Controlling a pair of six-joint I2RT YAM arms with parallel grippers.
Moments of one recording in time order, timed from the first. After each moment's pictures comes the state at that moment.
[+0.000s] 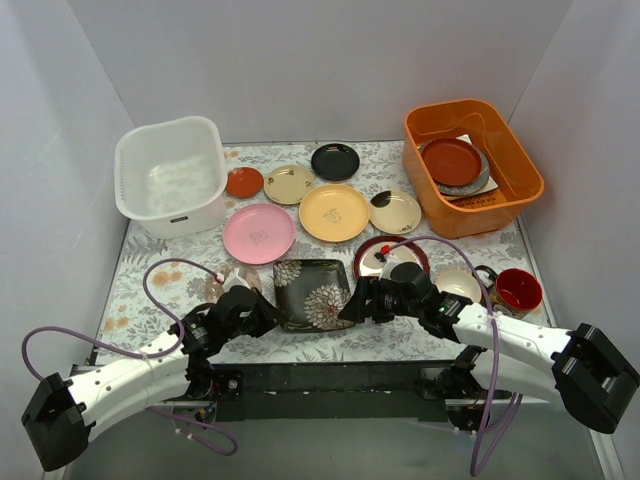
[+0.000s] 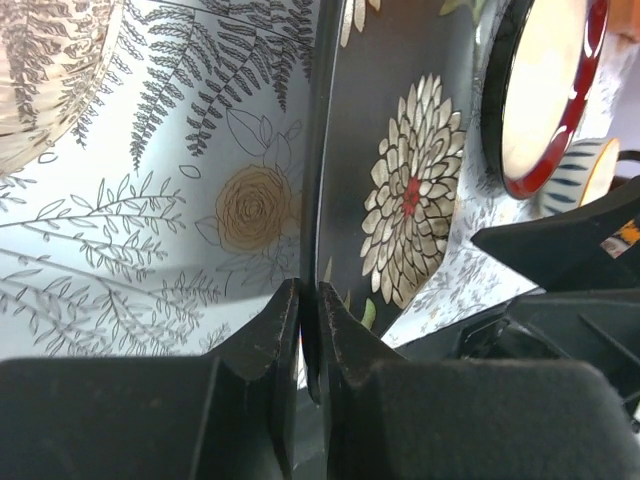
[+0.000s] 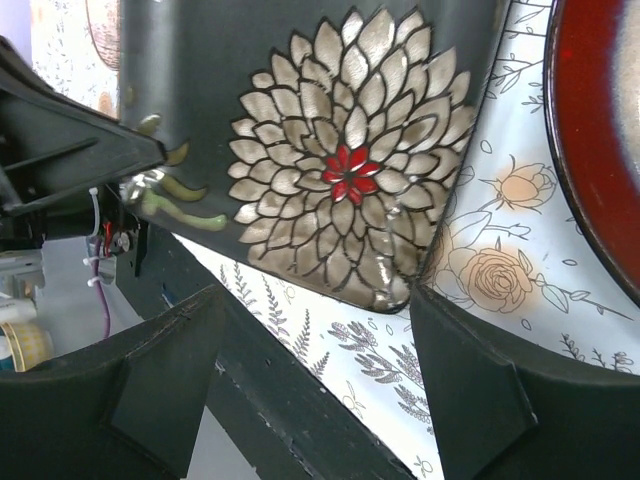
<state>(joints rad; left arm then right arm) -0.85 0.68 0.24 -0.25 -0.11 -1.27 0.85 1.04 0.36 0.06 -0.25 0.80</state>
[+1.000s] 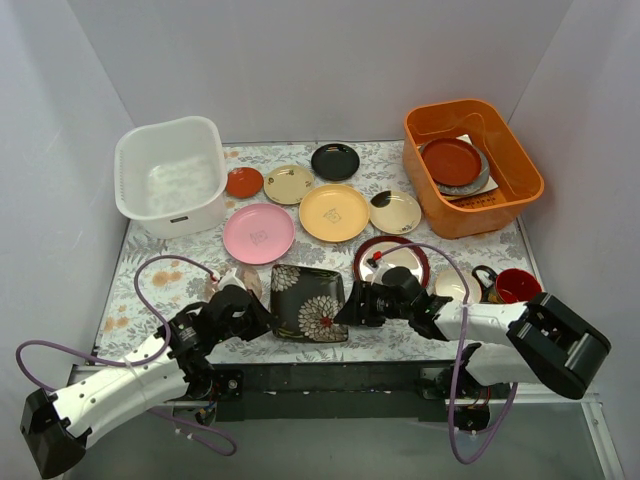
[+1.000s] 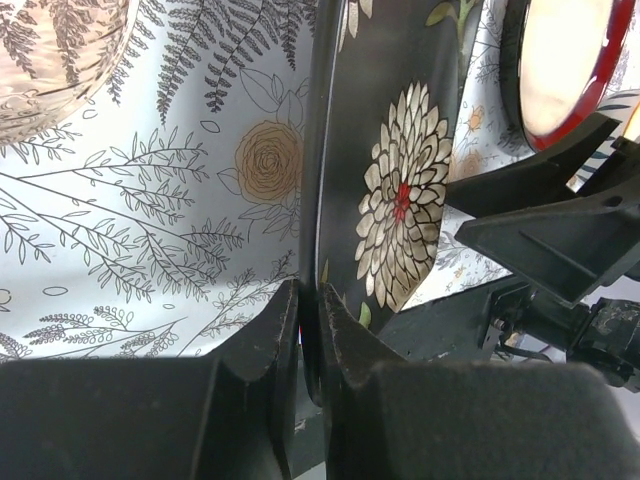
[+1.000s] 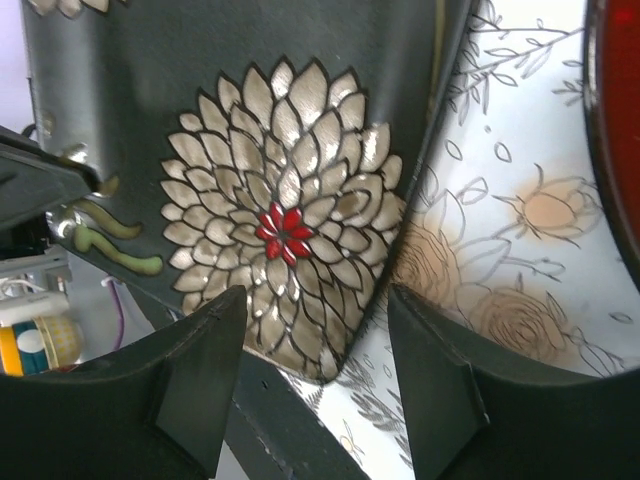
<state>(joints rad) -0.86 0.58 0.36 -0.53 -0.09 -1.17 0.85 1.25 0.30 0.33 -0.31 0.87</state>
